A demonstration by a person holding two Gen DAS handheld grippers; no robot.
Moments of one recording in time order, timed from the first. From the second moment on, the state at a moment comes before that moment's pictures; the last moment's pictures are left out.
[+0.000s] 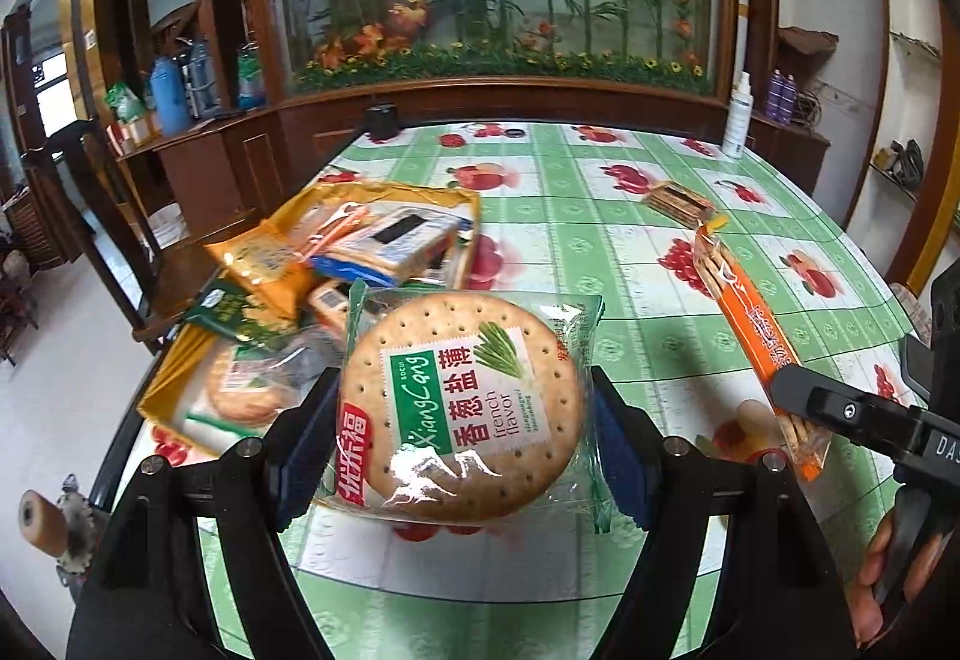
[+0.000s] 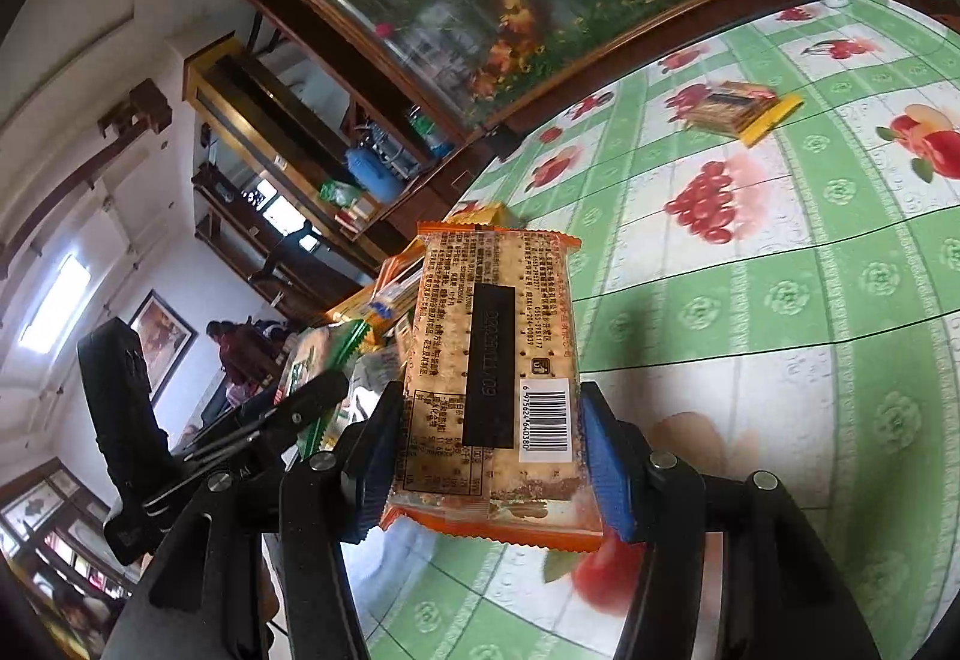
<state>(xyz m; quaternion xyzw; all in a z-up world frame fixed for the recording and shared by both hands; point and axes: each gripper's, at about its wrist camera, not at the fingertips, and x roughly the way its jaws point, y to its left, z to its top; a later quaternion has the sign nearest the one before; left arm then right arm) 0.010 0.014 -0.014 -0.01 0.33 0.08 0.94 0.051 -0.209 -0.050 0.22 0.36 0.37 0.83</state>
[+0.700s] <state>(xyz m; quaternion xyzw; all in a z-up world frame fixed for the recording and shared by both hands) -0.008 0.058 -0.017 -0.04 0.32 0.13 0.94 0.043 -0.161 -0.054 0.19 0.38 0.40 0.81</state>
